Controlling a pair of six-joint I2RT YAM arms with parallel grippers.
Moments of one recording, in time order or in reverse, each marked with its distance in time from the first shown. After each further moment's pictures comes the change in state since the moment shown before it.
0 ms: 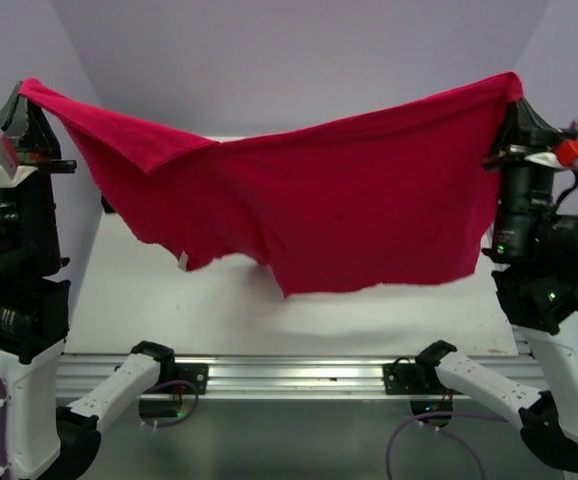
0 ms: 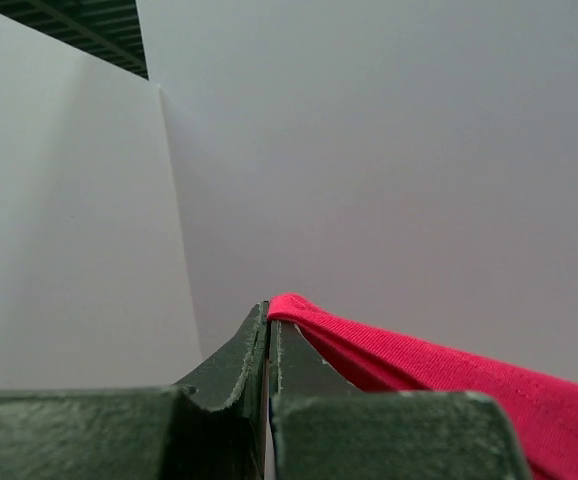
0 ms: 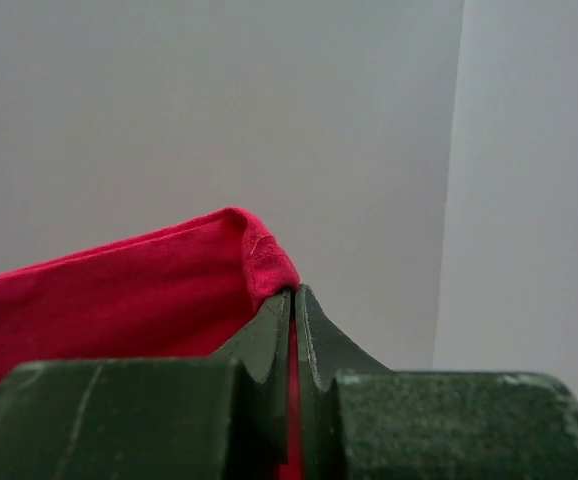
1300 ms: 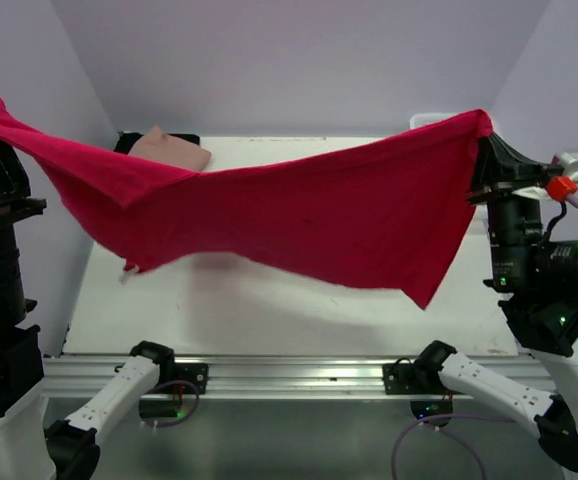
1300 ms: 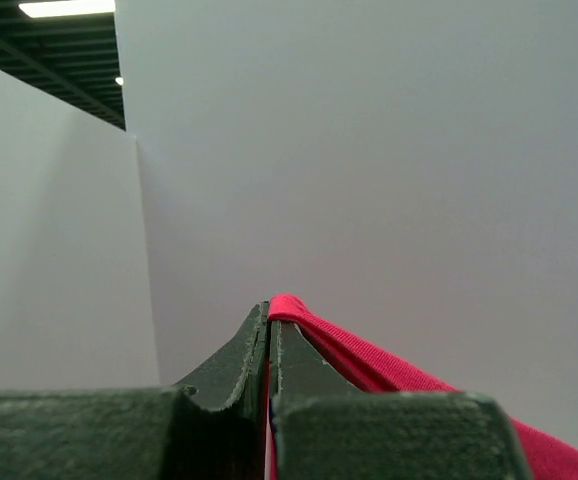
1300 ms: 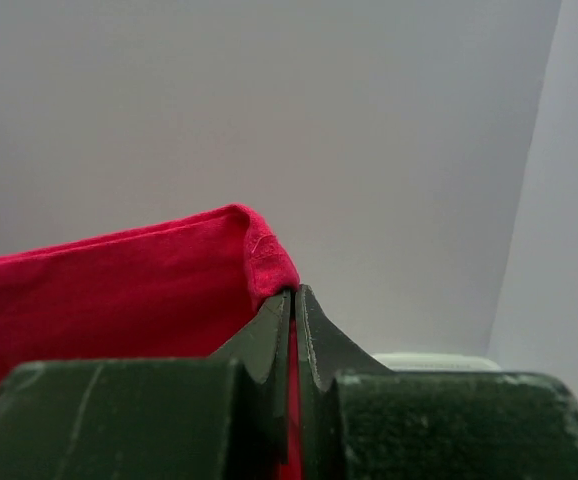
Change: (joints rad) left arm -0.002 -0.092 0.064 -0.061 0.093 -0.082; right arm 0.164 -0.120 -0.121 -0.098 0.016 0.055
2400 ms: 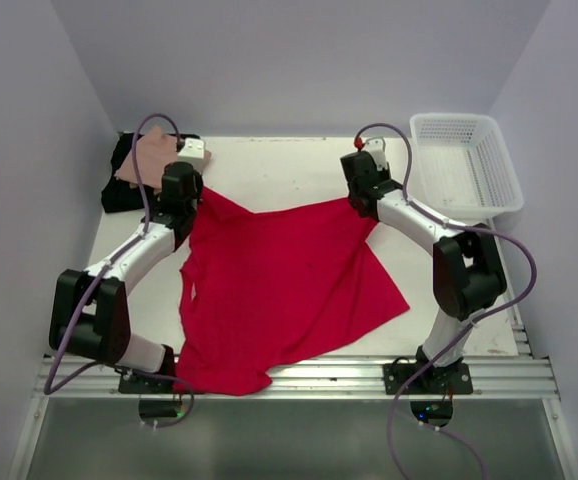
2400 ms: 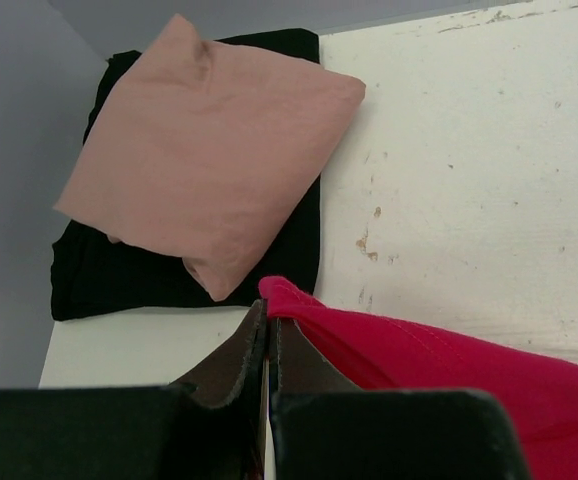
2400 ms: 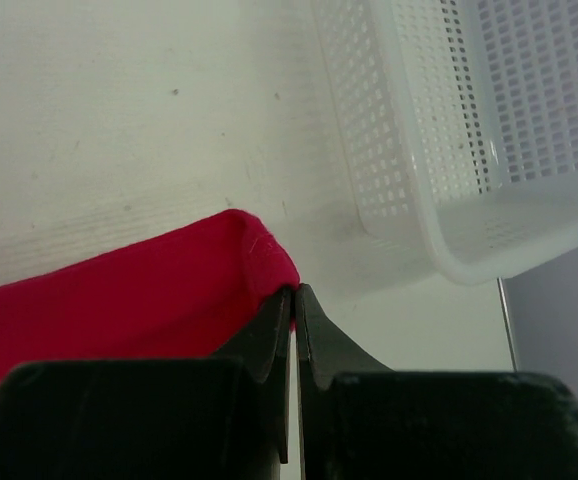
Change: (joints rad) left arm 0.055 0.693 -0.789 0.294 -0.237 -0.109; right arm -0.294 1.041 -0.032 -0.339 0.247 0.415
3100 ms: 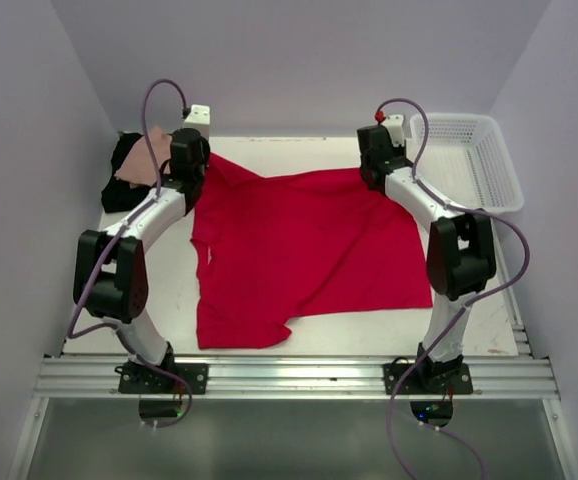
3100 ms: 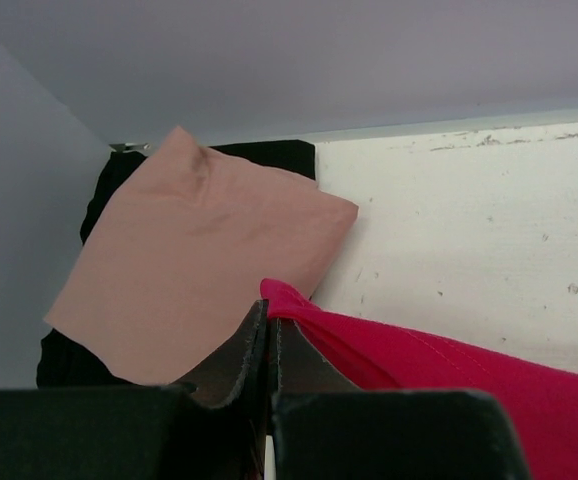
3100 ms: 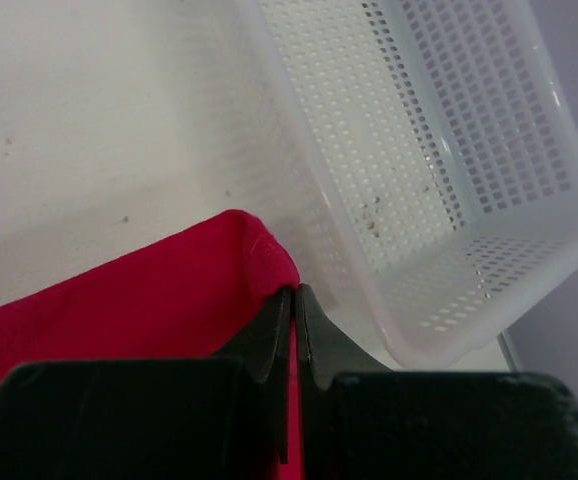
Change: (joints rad) left arm 0.017 0.243 0.315 0.035 -0.002 0.008; right arm -0.129 0.126 0.228 0.006 0.061 0.019
